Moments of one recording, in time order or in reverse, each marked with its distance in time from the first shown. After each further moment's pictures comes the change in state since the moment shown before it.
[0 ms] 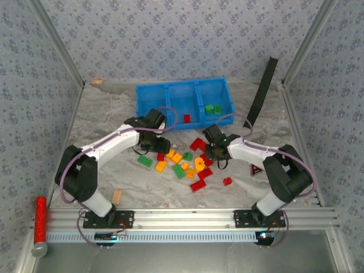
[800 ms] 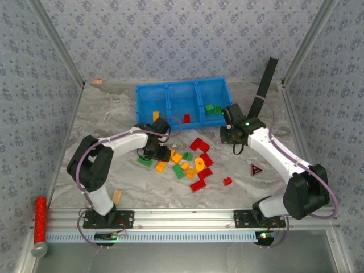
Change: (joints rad) left arm -0.016 0.144 -0.075 0.089 0.004 -0.011; right arm -0.172 -0.201 0.264 -0.343 0.029 -0.162
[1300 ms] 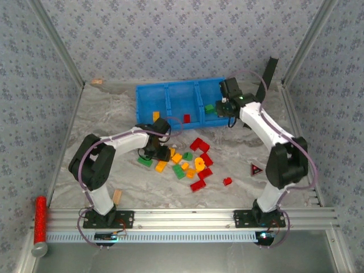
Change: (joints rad) left arm 0.008 0.020 0.000 0.021 -0.001 0.001; right arm -0.082 0.370 0.402 0.092 -0.002 -0.185
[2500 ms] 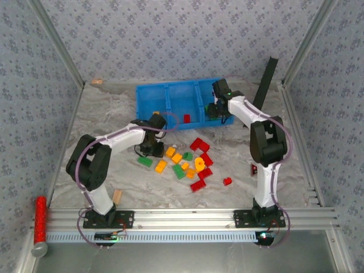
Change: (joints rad) left arm 0.045 -0.032 0.066 -0.098 -0.027 0.016; right arm -0.037 0.268 0.111 0.051 -0.079 -0.056
